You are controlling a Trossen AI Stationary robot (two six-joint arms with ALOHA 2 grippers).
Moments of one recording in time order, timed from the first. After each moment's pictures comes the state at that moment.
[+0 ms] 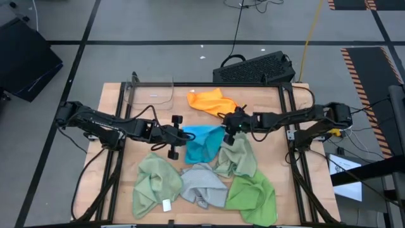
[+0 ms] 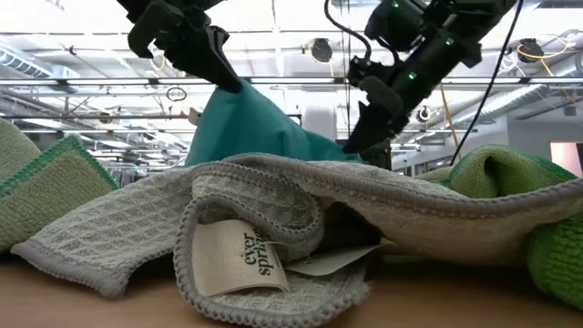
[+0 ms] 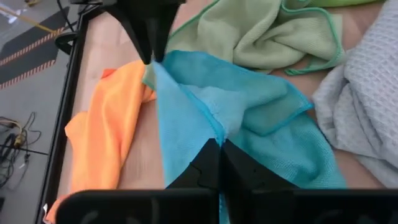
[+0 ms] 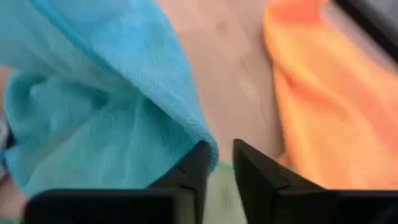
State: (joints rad) left arm -0.15 1.35 0.93 -0.32 -0.28 0.26; right arm -0.09 1.45 0.75 -0.07 0.22 0.21
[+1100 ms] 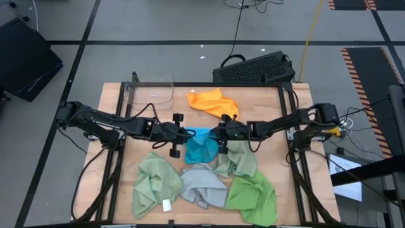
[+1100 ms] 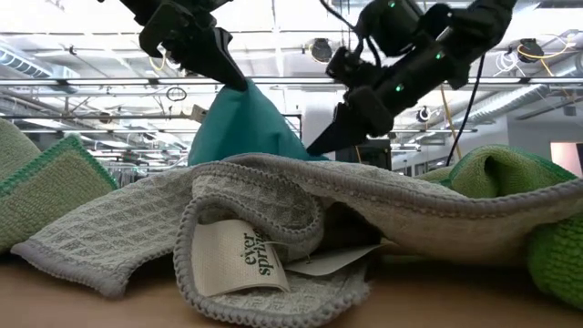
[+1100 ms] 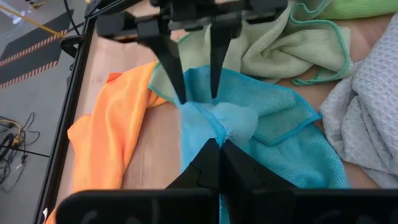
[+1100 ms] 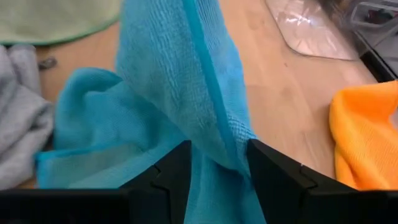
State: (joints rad) left arm -0.12 1.35 0.93 -0.28 -0.26 0.27; right arm -0.02 1.64 0.74 0.33 0.16 -0.12
